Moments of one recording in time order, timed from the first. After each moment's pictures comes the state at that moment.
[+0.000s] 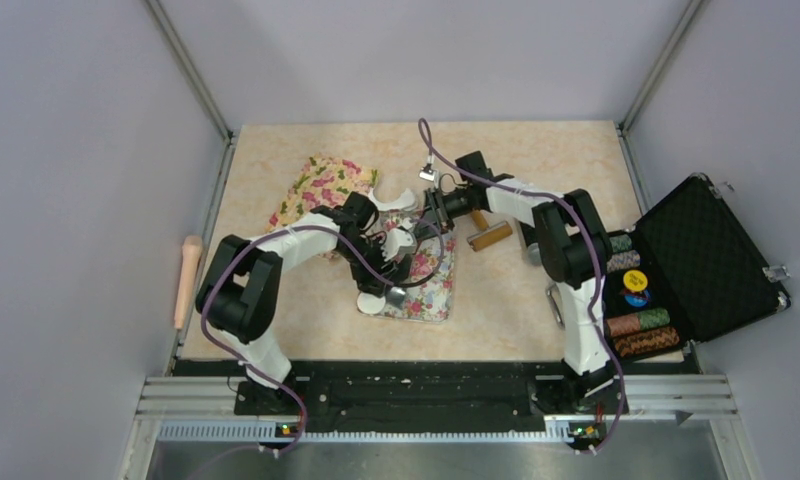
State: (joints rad) left arm -0.47 1.72 1.08 -0.71 0.54 0.72; right arm 0.44 2.17 1.52 -0.31 -1.16 0.24
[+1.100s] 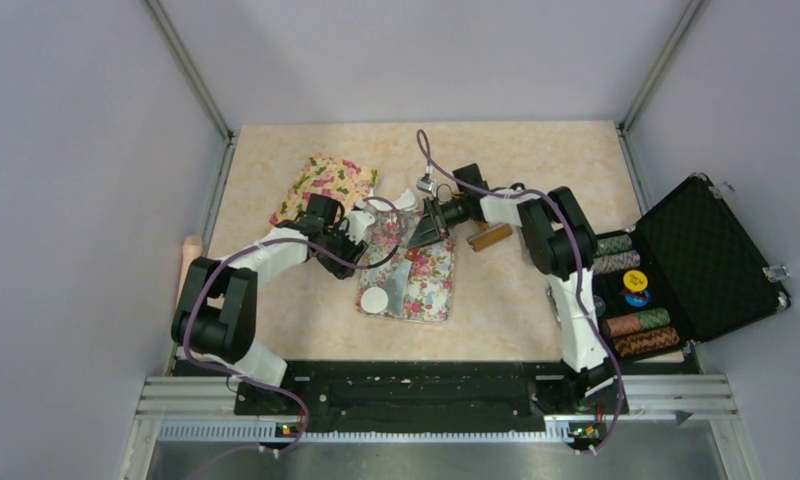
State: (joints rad) left arm -0.29 1.56 0.89 -0.43 0.25 0.45; right arm 0.43 2.29 1.49 -0.12 -1.29 0.33
